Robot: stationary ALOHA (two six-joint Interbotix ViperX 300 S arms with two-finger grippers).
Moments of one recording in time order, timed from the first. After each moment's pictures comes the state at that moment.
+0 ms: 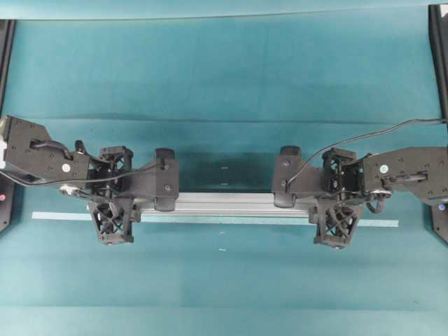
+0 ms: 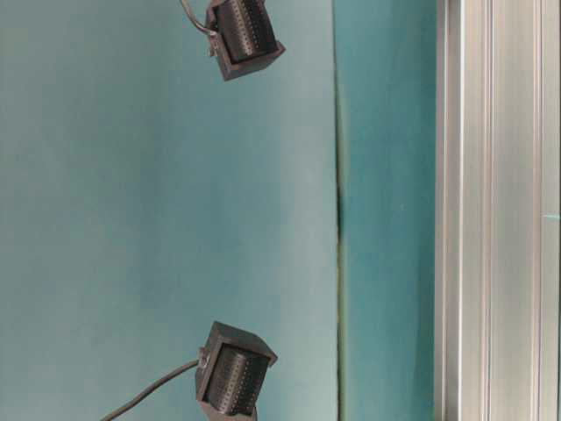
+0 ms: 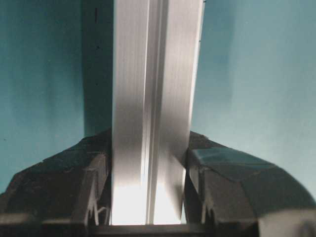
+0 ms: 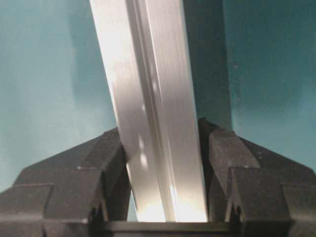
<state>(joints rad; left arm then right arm) -0.02 -0.02 0.75 0.03 0.52 -0.10 0.02 -0.03 0.80 0.04 0.57 0.15</state>
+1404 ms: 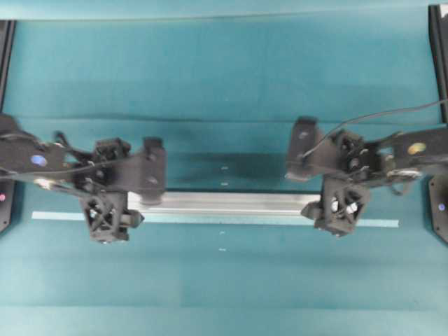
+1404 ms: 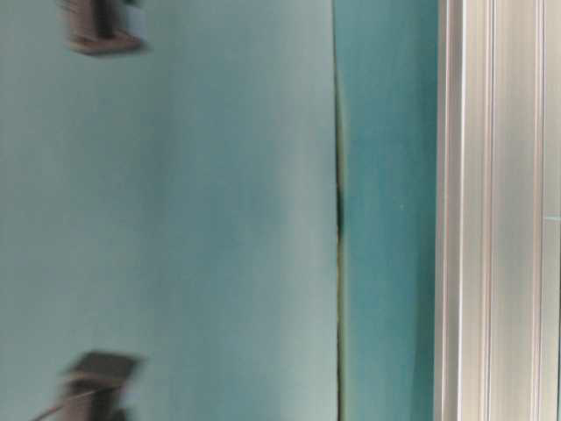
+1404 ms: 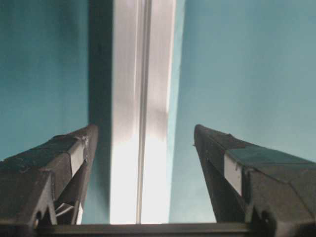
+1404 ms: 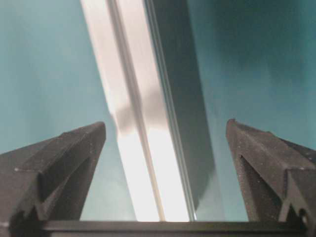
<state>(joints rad) -0.03 -0.22 0.75 0.03 0.54 -0.09 -0.03 -0.26 0.79 0.06 0.56 0.15</state>
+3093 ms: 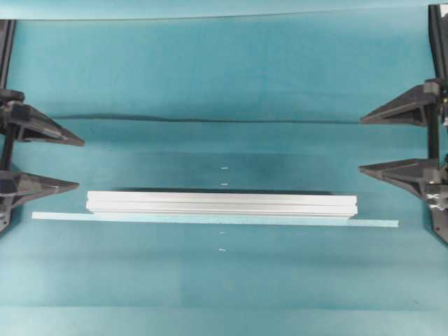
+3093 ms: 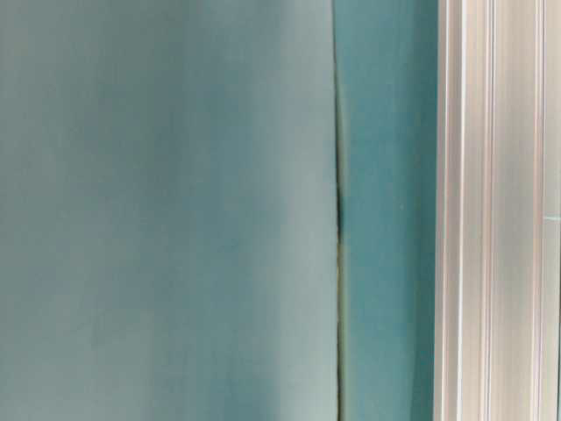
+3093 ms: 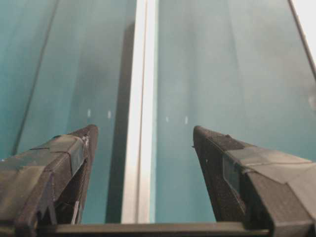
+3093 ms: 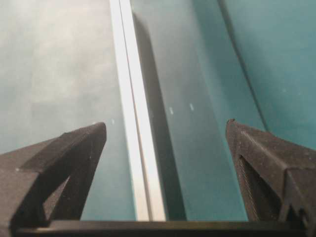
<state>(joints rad) -0.01 -0.98 0.96 0.03 0.36 -0.10 -0.09 -0.95 0.97 0.01 0.40 0.13</state>
